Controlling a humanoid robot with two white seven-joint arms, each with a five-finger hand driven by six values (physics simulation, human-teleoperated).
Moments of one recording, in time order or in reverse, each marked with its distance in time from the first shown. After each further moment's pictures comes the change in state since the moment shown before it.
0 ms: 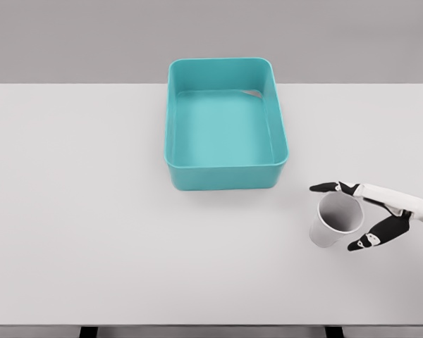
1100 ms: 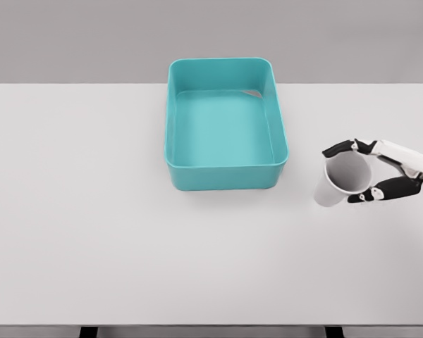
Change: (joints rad) left arm 0.000 0.000 0.000 0.000 0.000 0.000 0.000; right arm -0.029 0.075 -0.178 0.028 -0.019 -0.002 0.001
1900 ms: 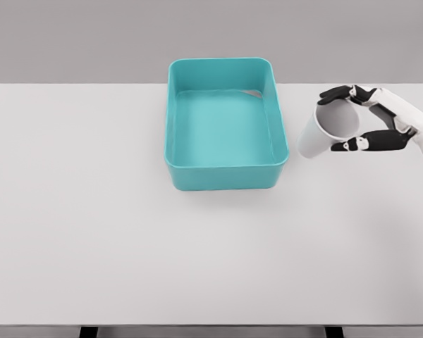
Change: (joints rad) left arm 0.000 0.000 0.000 0.000 0.000 0.000 0.000; right arm -0.120 0.223 -0.114 0.081 0.034 0.028 0.000
